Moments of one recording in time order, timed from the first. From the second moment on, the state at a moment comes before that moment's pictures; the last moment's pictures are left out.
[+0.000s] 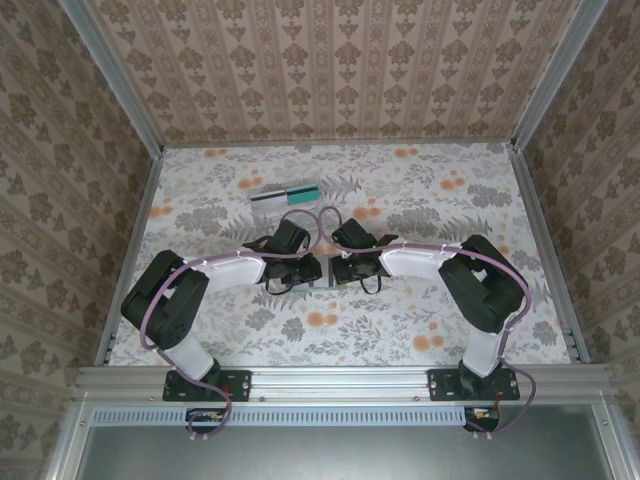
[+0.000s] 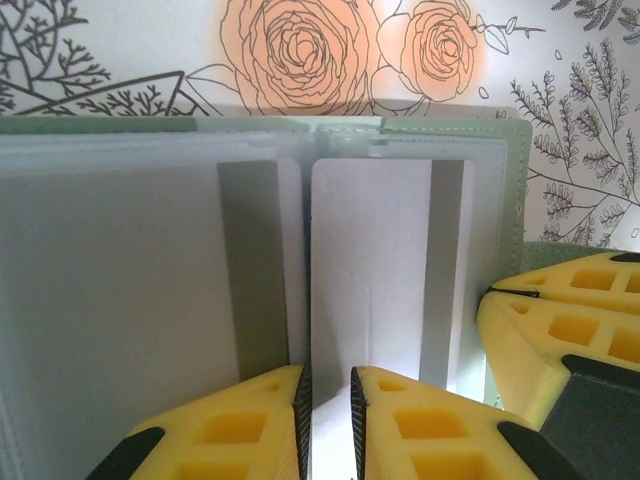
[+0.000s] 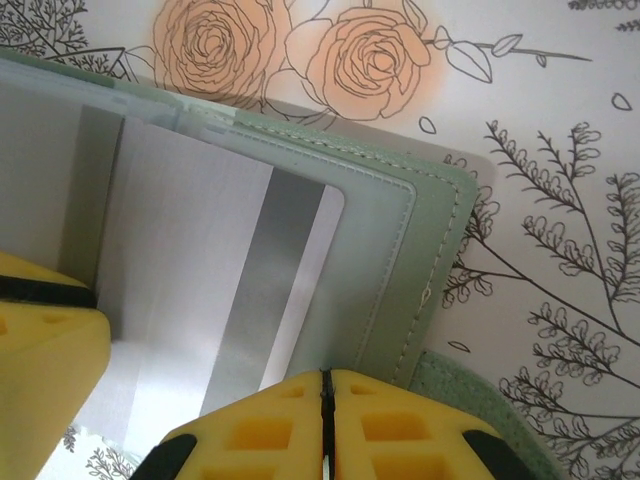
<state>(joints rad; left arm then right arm) -0.70 1.64 0.82 -0.21 0.24 -0.77 0.71 1.82 1.04 -0.30 -0.06 0.48</state>
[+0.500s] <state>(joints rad) -0.69 1.64 0.81 -0.21 0.24 -0.77 0.73 1.85 1.07 -0.29 -0.06 0.48</state>
